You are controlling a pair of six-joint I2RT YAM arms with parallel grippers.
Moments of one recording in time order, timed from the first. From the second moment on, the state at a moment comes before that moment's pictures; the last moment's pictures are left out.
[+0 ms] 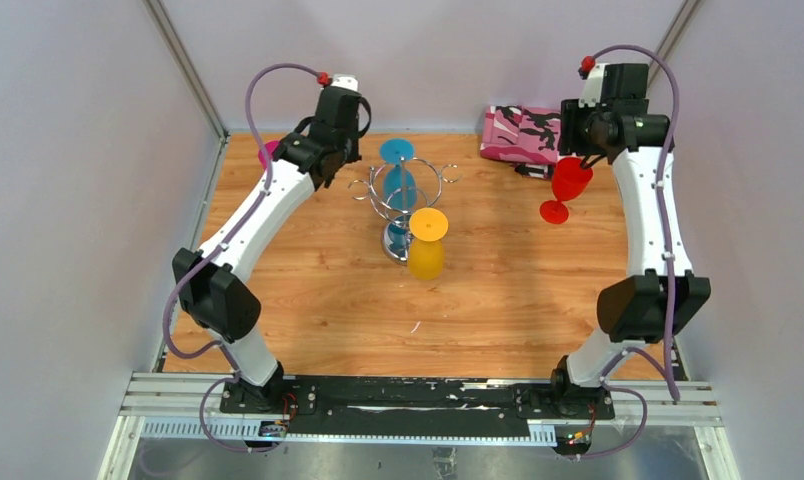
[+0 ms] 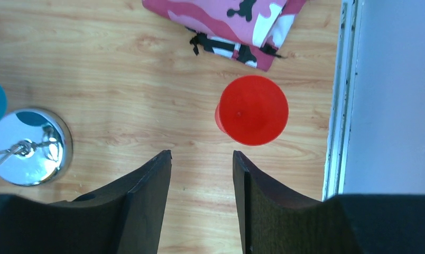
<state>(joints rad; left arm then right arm) -0.50 1.72 1.82 -0.69 -0.50 -0.19 -0.02 1.69 1.96 -0.97 -0.07 -0.11</state>
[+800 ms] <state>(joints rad) -0.10 1.88 1.41 0.48 0.60 -0.95 0.05 1.43 1.68 -0.66 -0.18 0.01</state>
